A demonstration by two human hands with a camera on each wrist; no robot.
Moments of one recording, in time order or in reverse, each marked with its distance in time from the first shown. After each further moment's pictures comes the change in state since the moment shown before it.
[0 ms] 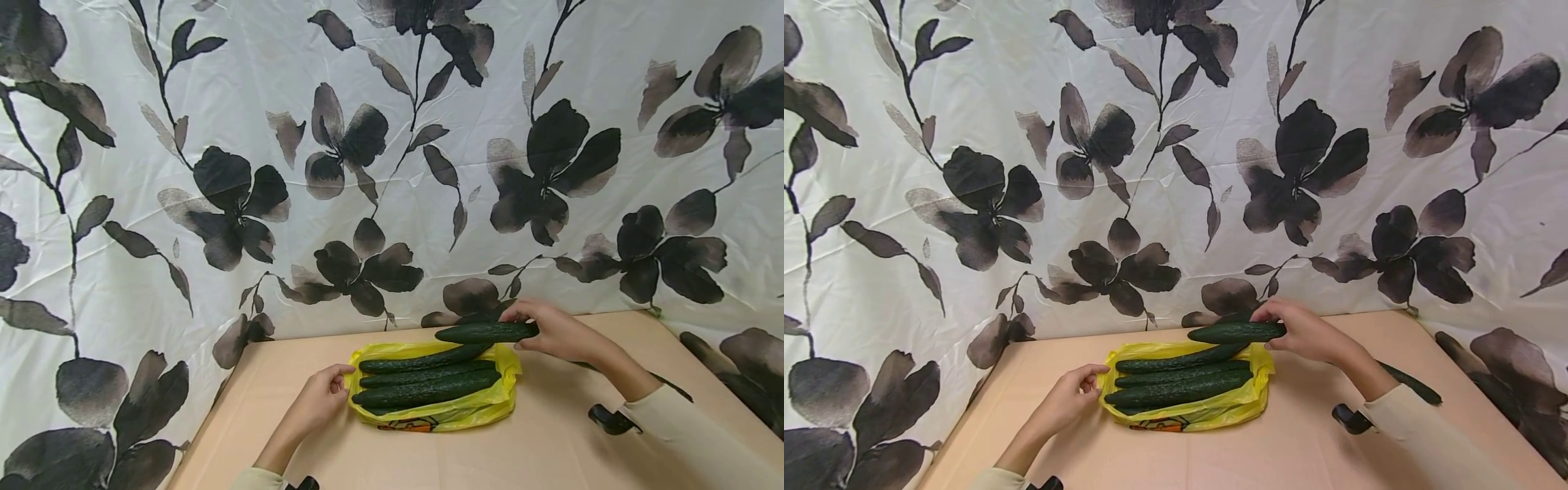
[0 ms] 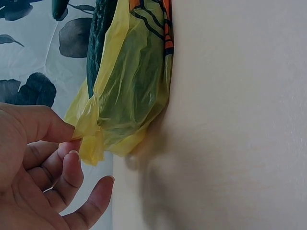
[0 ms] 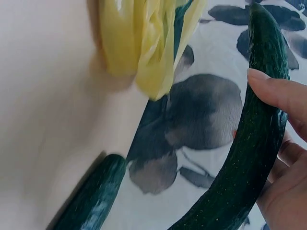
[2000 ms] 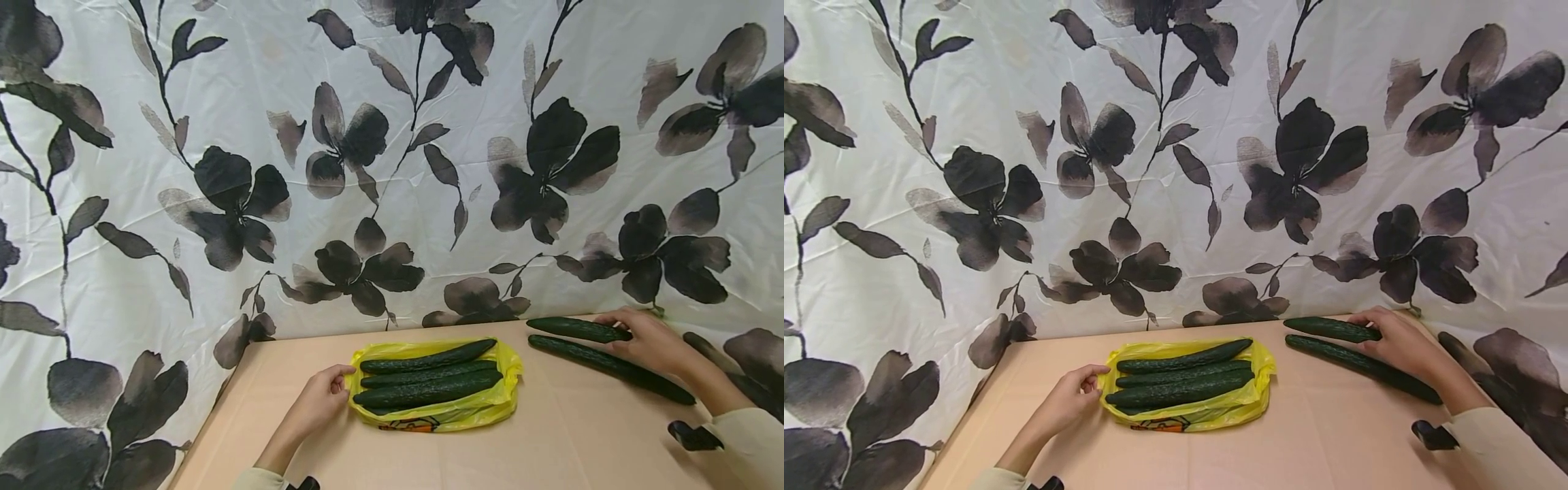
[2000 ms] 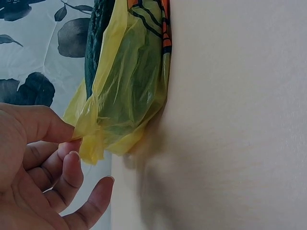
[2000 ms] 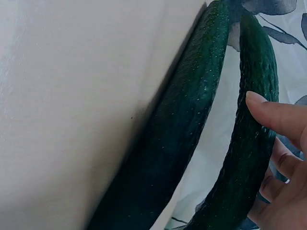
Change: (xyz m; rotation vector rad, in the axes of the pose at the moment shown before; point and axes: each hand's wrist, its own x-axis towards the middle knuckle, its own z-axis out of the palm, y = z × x) left_hand 0.000 -0.001 0.002 -0.021 0.000 -0.012; right_hand -0.097 0.120 -0.035 -0.170 0.133 0.206
